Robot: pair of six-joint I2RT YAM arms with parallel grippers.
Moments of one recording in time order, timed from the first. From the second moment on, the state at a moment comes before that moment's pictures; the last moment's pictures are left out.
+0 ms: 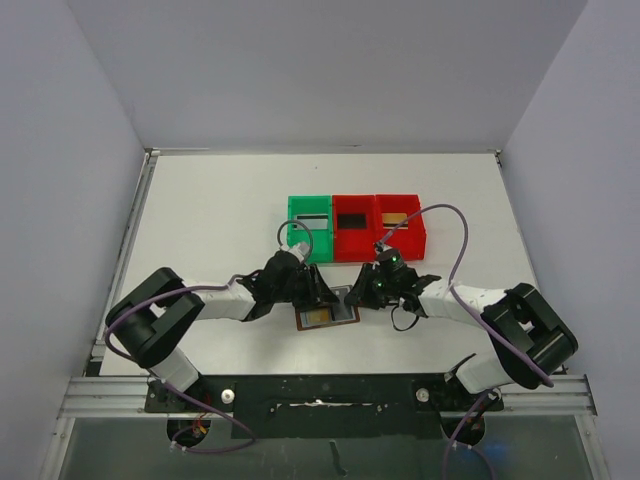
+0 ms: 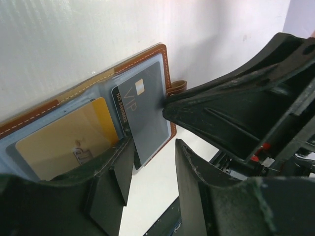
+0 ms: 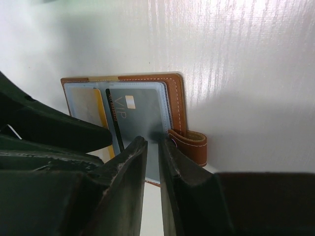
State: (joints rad) left arm -0.78 1.60 0.60 0.36 0.27 -1.06; right arm 0.61 1.44 0.55 0.02 -0.20 0.83
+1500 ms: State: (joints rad) left arm -0.82 1.64 0.61 0.30 0.14 -1.14; right arm 0.61 1.44 0.50 0.12 -0.22 0.88
